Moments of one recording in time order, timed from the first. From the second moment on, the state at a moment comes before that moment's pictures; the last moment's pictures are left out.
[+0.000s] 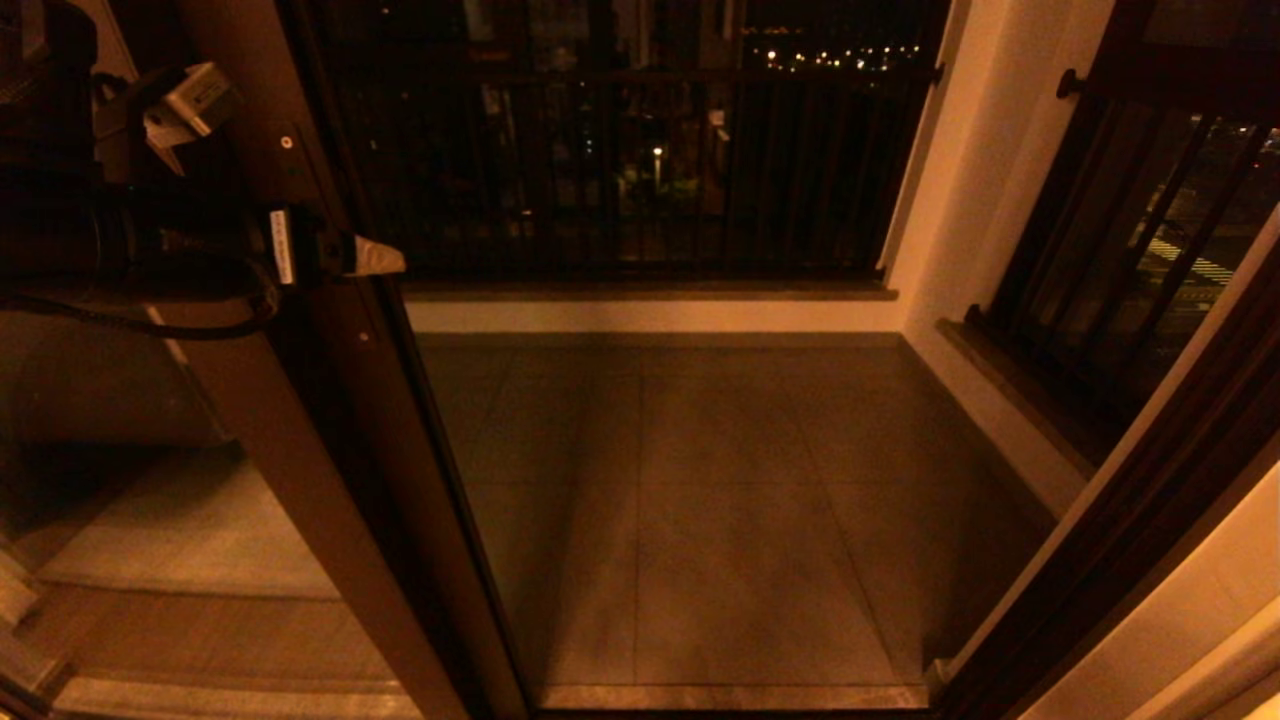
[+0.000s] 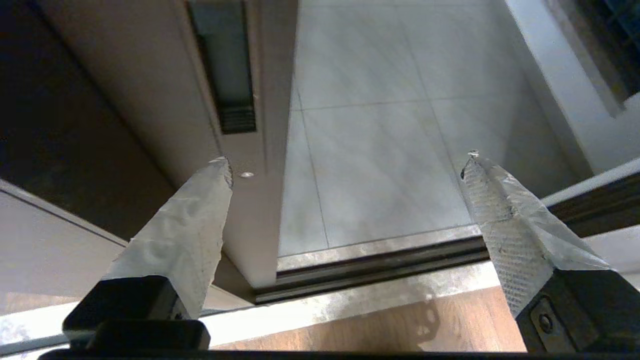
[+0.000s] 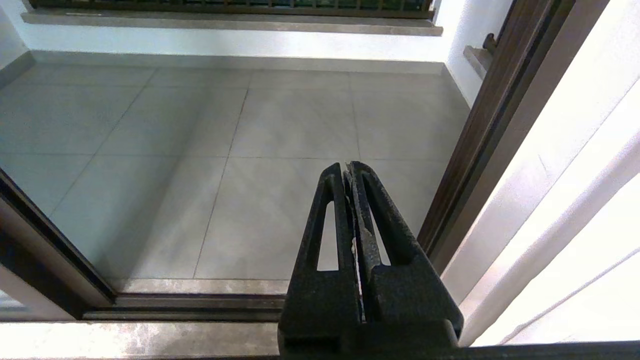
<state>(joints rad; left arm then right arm) -0.13 1.54 -1.45 0.24 -0.15 -0.08 0.00 0.00 0.00 0.01 0.02 -0.06</state>
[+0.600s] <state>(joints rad) -0.13 1.61 -1.50 0.24 -0.15 -0.07 0.00 0.00 0.00 0.01 0.02 -0.06</state>
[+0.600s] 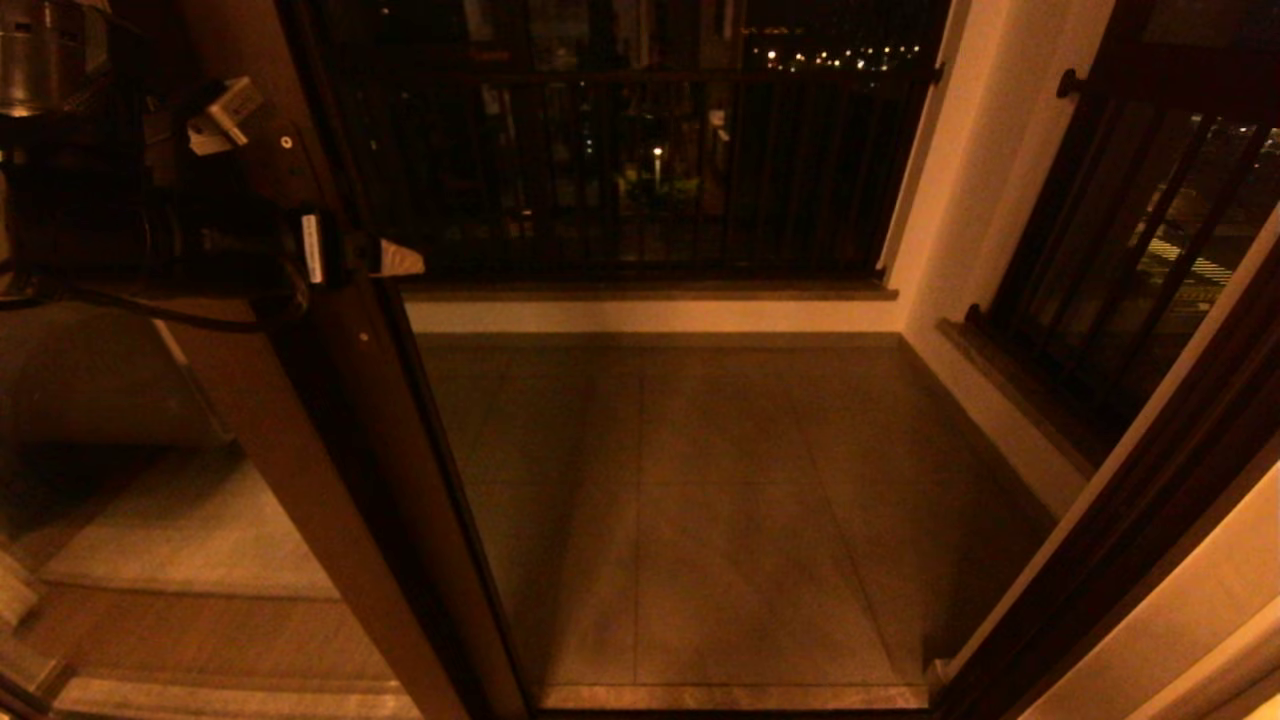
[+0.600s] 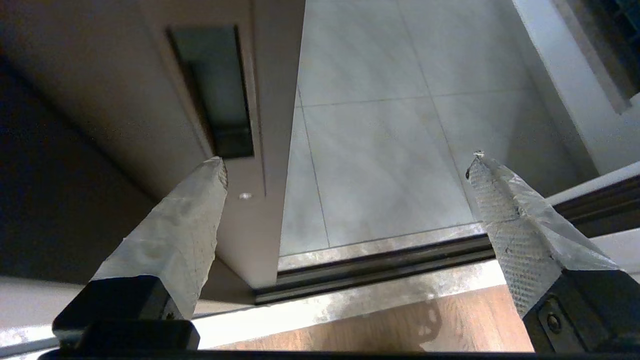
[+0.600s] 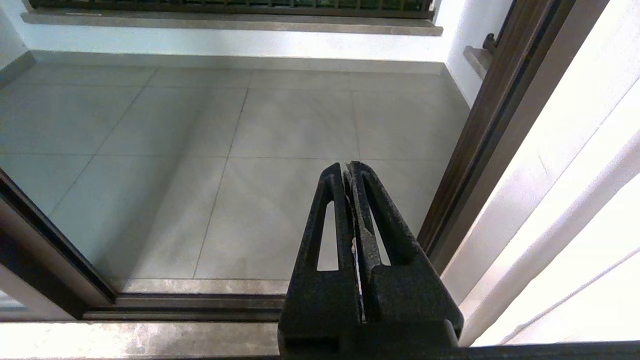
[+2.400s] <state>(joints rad) -0.21 1.67 -1.56 0.24 -0.15 -0.08 0.00 0.00 0.00 0.01 0.02 -0.06</state>
